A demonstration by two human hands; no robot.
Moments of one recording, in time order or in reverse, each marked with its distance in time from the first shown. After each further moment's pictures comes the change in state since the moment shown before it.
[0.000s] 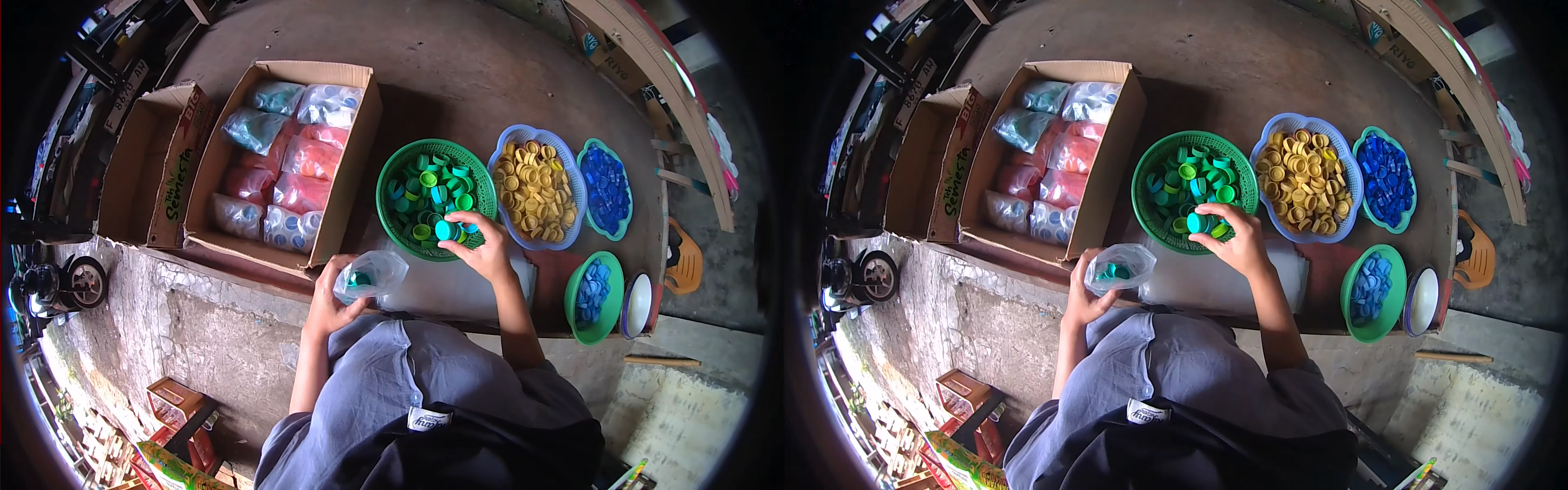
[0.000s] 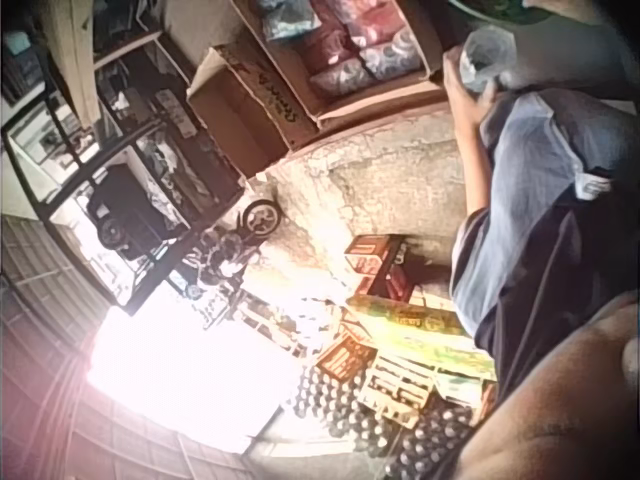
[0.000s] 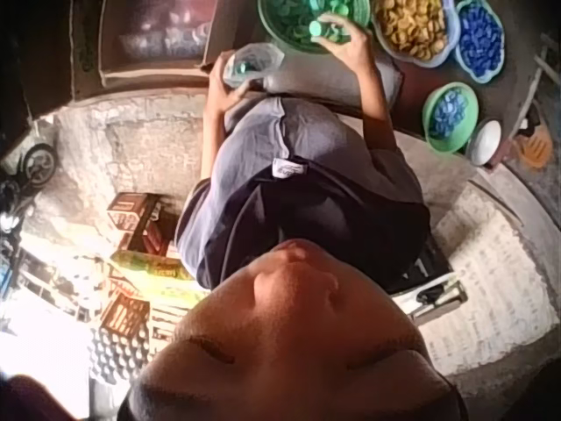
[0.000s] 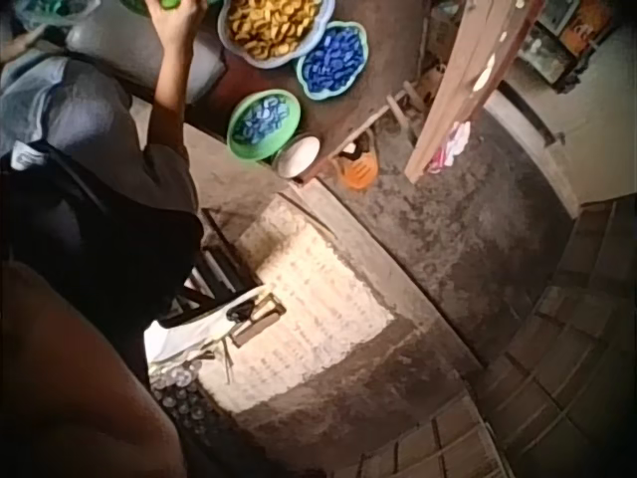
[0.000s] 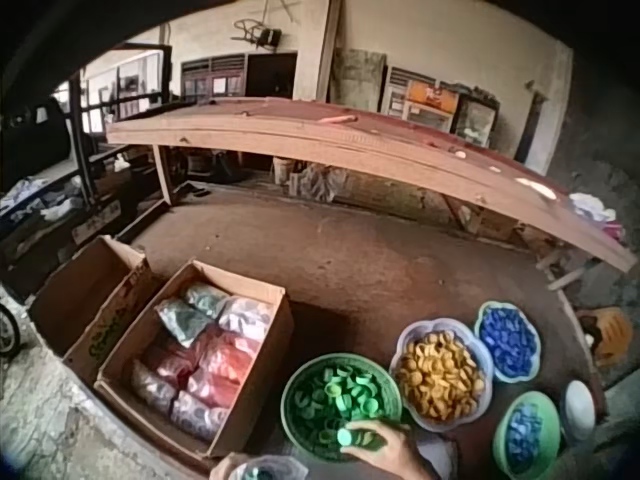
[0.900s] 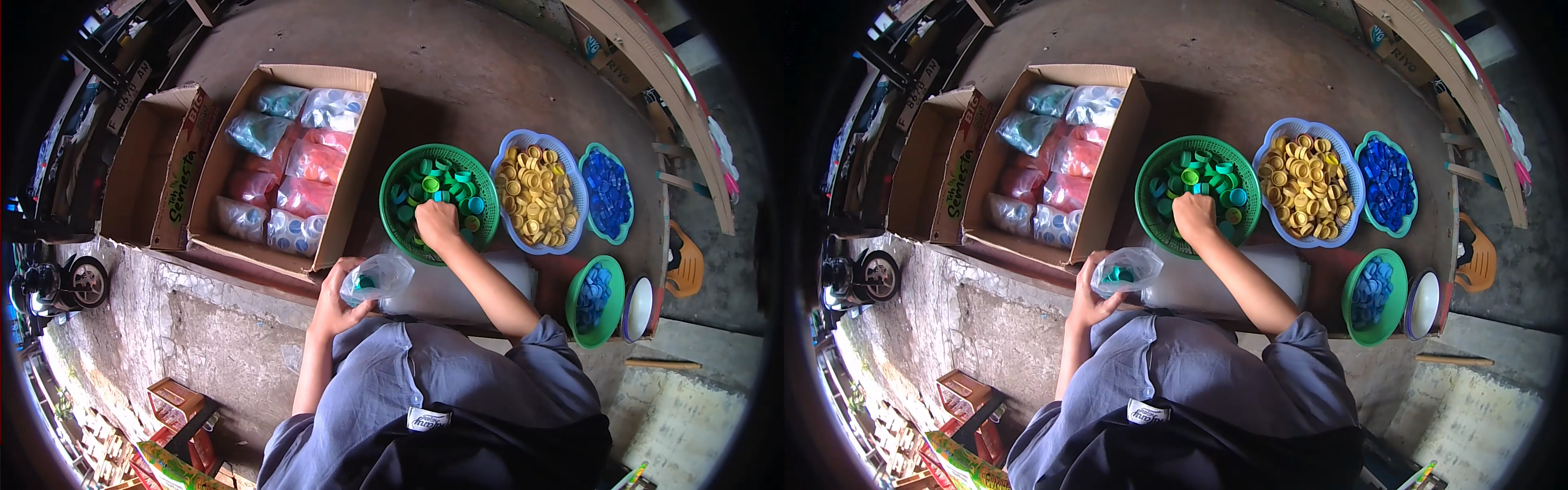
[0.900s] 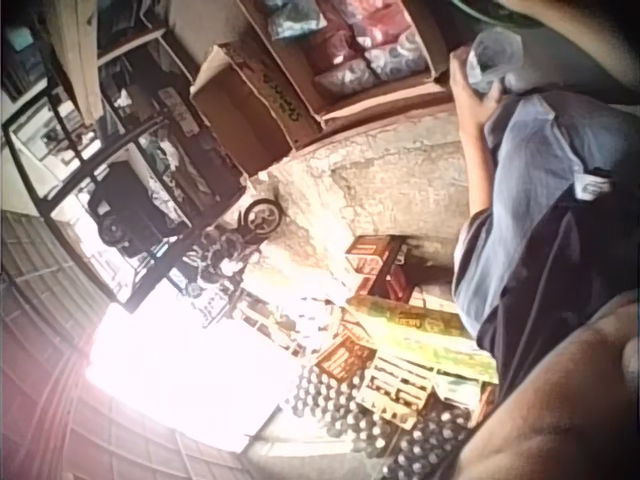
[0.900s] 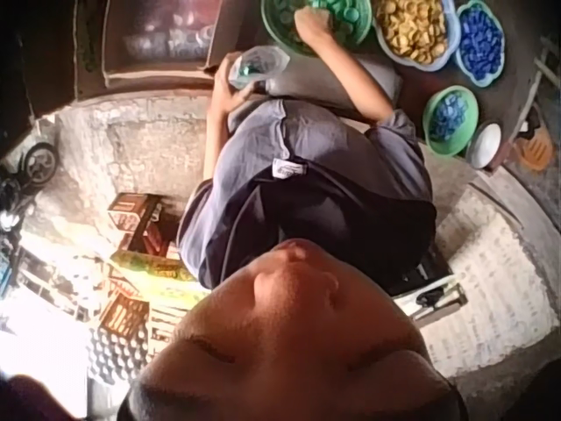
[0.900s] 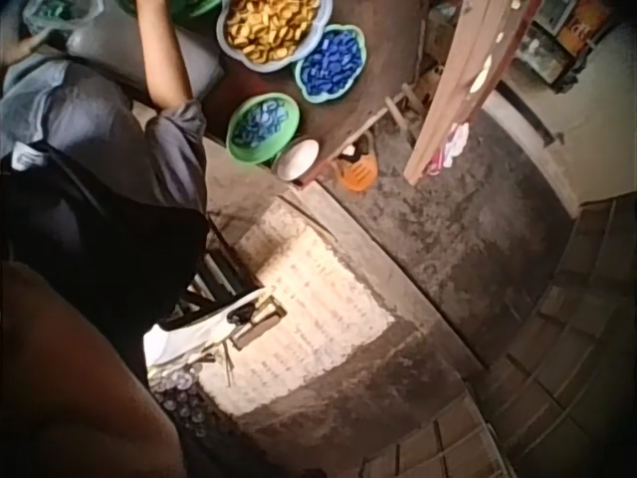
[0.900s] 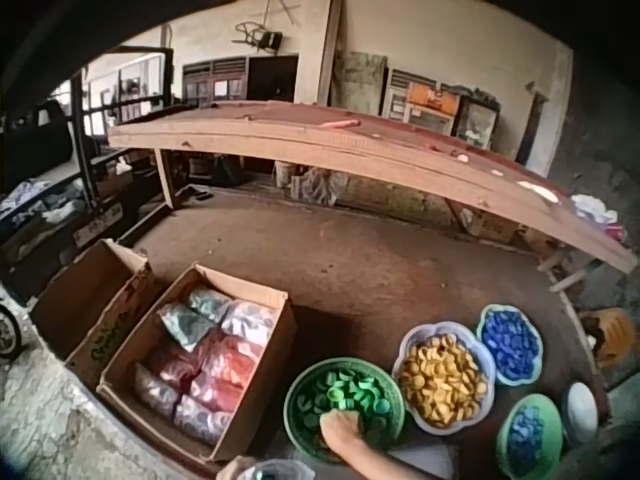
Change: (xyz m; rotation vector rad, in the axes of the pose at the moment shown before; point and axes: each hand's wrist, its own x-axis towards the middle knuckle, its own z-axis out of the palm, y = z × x) left_hand 0.001 0.001 0.000 -0.015 -0.024 -0.039; right_hand 0.037 0.048 0.085 -0.980 -0.496 0.180
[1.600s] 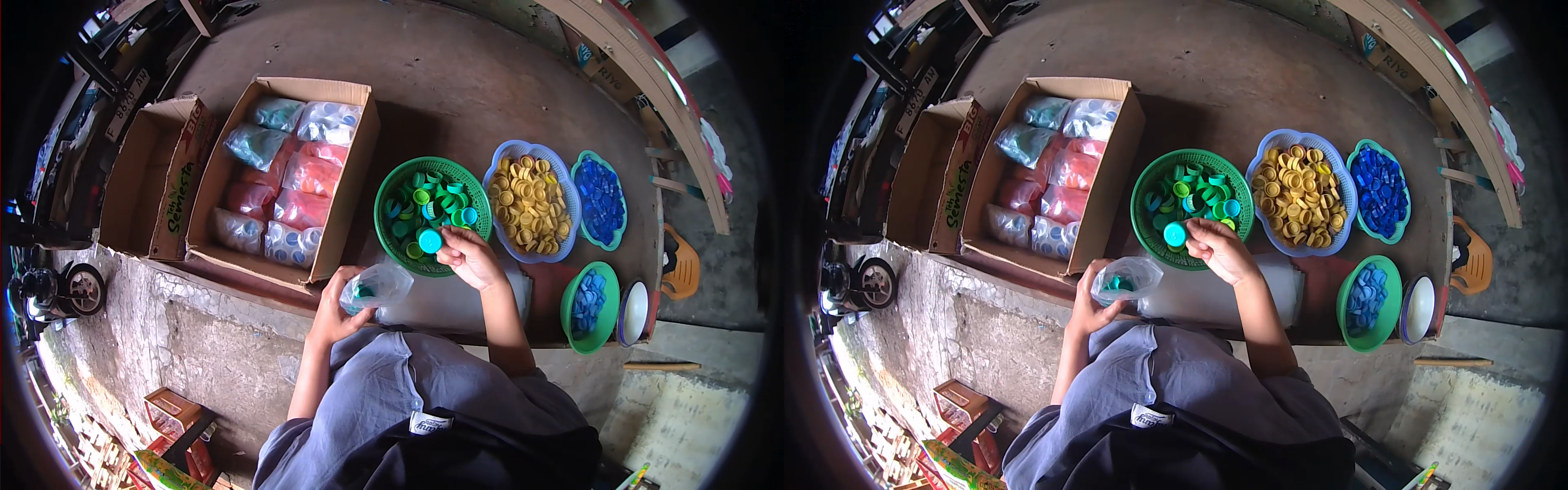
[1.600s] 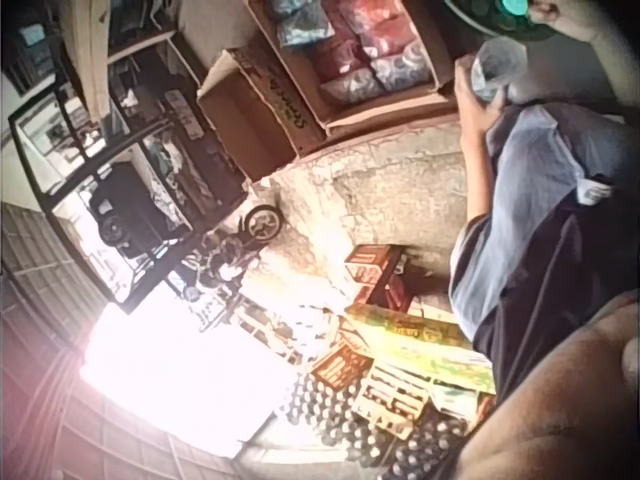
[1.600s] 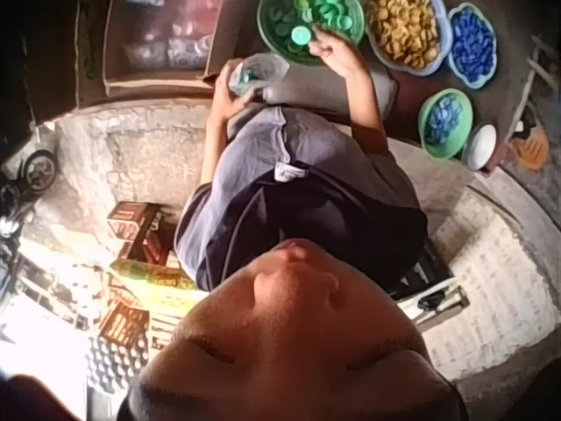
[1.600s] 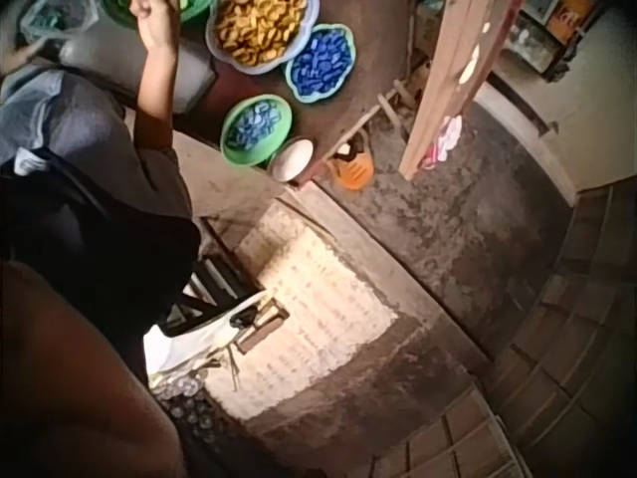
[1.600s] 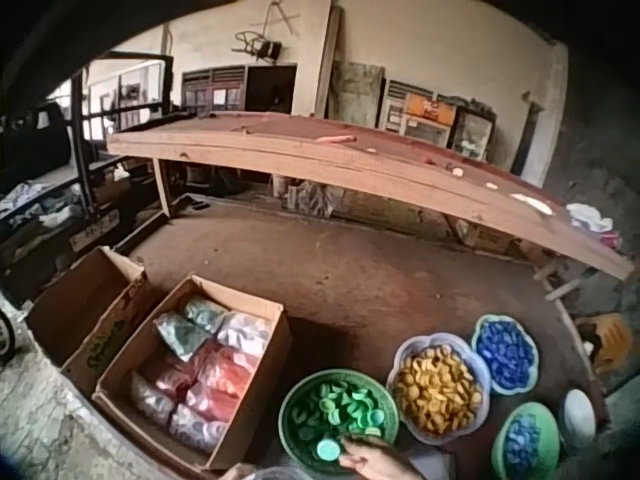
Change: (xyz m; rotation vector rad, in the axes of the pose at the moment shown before) left_hand 0.008 0.008 0.002 -0.016 -0.025 0.012; right_hand -0.063 0.031 -0.061 2.290 -0.323 0.209
